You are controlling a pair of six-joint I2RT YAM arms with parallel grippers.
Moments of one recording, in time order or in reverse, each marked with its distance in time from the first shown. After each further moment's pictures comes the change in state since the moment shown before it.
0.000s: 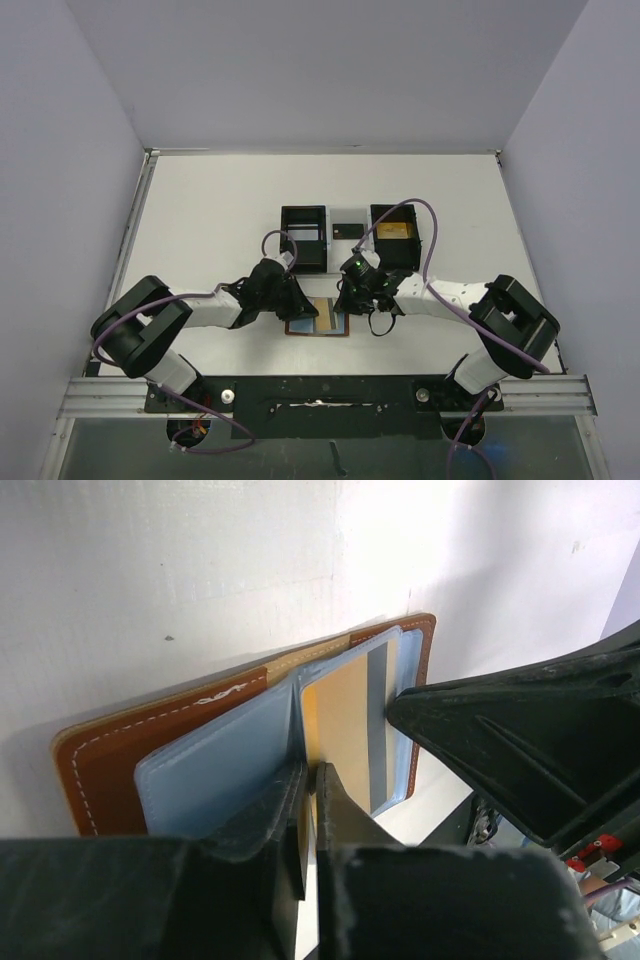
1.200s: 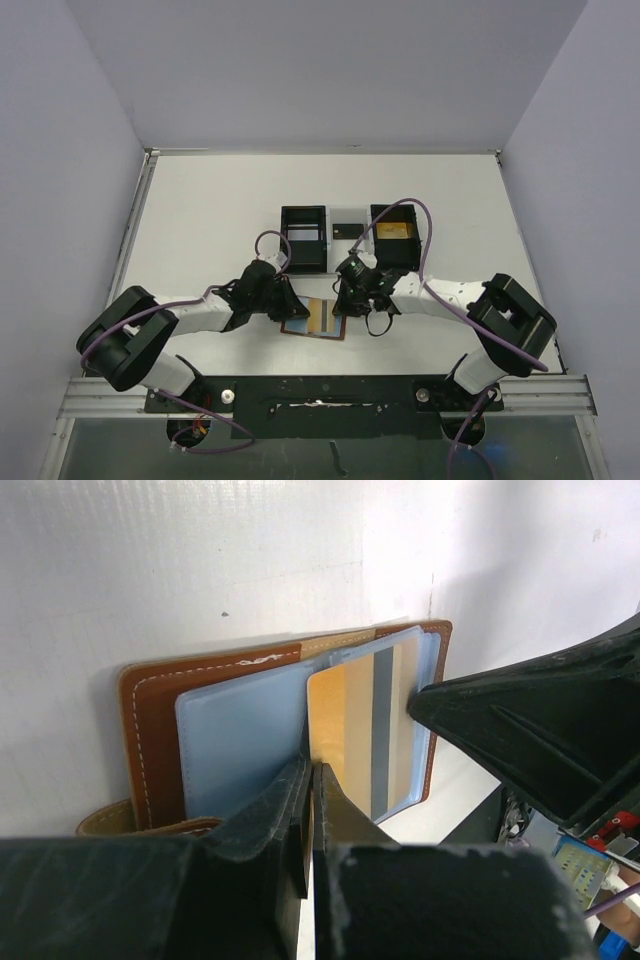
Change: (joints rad) left arm 0.042 -0.089 -0.044 -0.056 -0.007 0.089; right arm 0.014 0.014 0.031 -0.056 0.011 0.010
